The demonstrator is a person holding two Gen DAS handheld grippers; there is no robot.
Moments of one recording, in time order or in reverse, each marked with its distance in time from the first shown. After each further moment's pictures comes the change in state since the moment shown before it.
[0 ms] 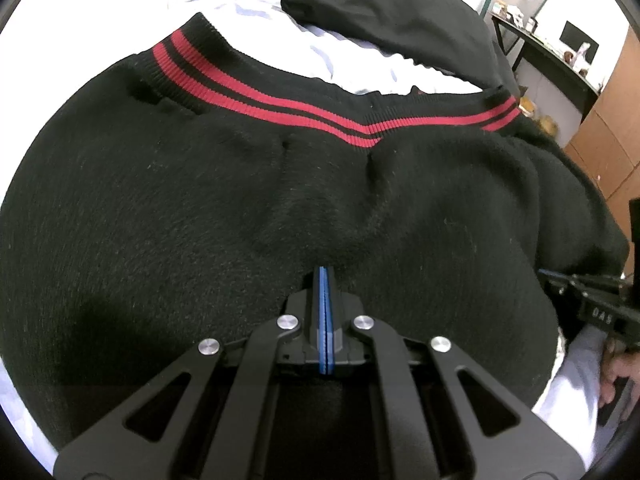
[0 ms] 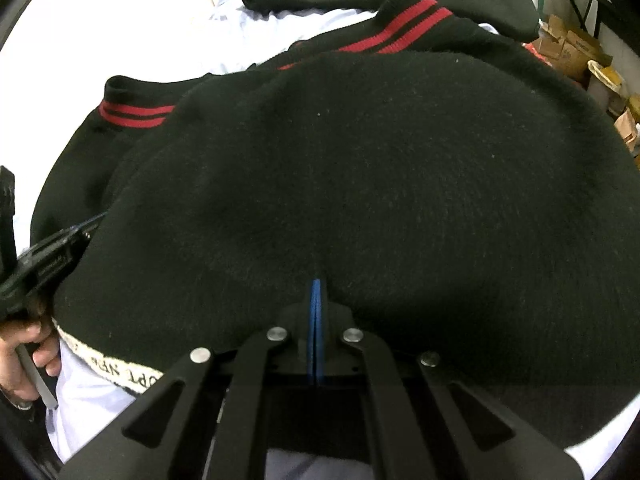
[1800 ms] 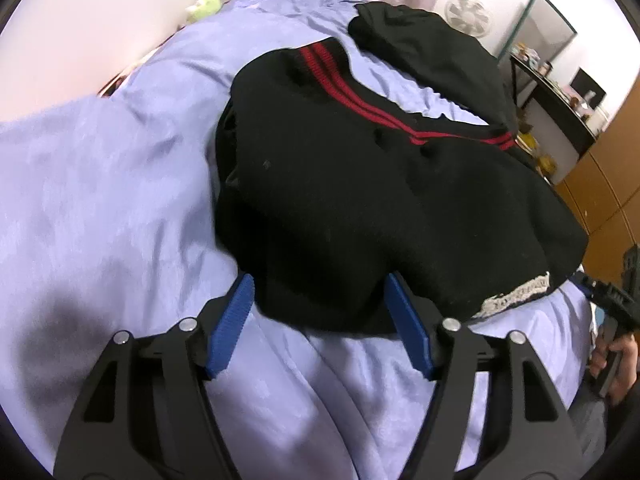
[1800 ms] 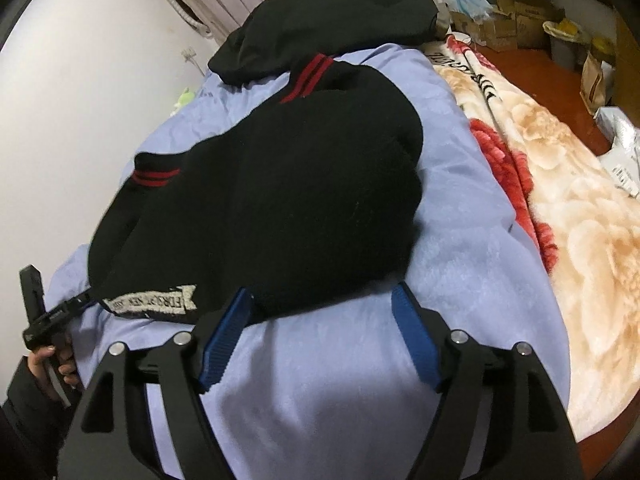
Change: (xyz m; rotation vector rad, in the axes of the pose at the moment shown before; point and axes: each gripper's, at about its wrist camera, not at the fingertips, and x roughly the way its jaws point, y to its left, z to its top) left arm -0.111 0.084 -0.071 -0.135 -0.033 -0.032; right arm -0.106 -0.097 -0.080 0.210 -0.190 0.163
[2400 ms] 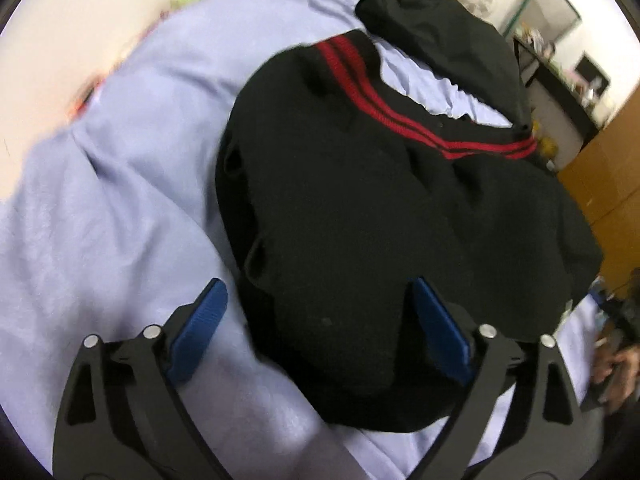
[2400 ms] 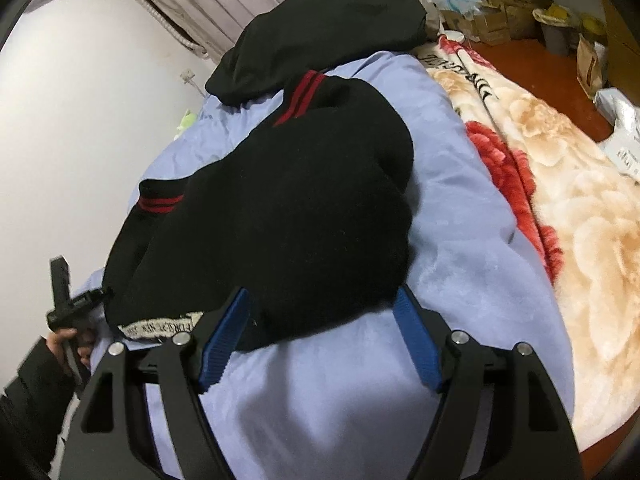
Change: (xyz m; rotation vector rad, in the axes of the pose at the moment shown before) left arm 0.047 0.043 0.062 -0.024 0.114 -0.060; right arm 0.005 -0.007 0.013 0.064 -0.020 0.023
